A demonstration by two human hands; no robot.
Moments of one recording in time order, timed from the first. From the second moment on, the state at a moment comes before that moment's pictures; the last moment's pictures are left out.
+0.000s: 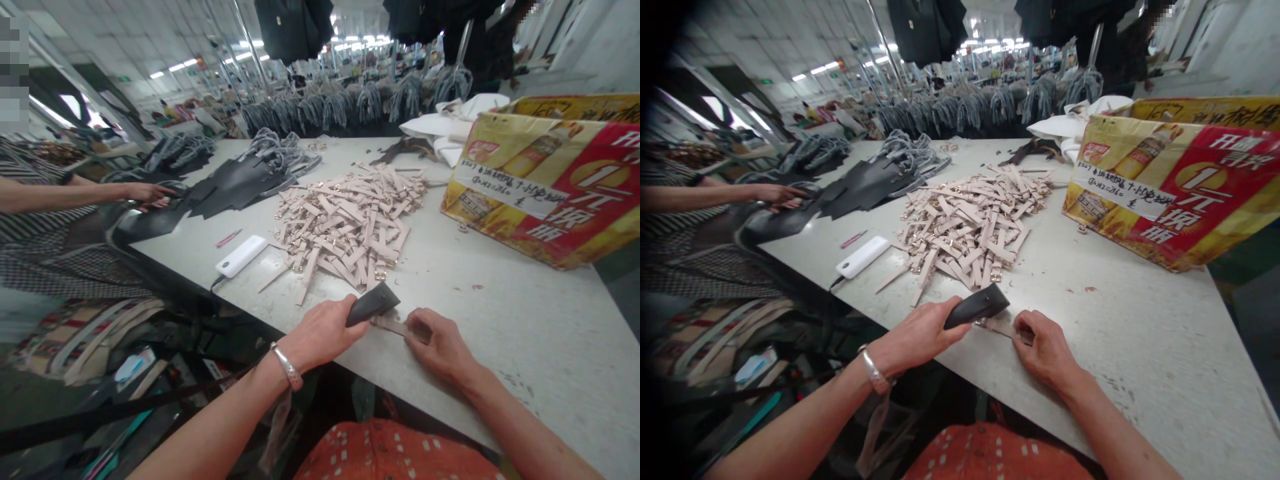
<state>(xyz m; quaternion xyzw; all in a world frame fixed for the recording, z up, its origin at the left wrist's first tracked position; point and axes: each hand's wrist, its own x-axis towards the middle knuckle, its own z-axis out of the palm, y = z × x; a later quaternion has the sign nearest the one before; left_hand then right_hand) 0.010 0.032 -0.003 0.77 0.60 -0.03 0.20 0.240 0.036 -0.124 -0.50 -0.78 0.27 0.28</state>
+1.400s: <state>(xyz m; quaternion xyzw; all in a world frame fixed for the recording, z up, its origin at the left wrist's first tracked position) -0.011 0.009 0.017 0.81 0.55 -0.09 0.20 0.251 0.039 -0.125 -0.46 -0.83 0.25 0.21</state>
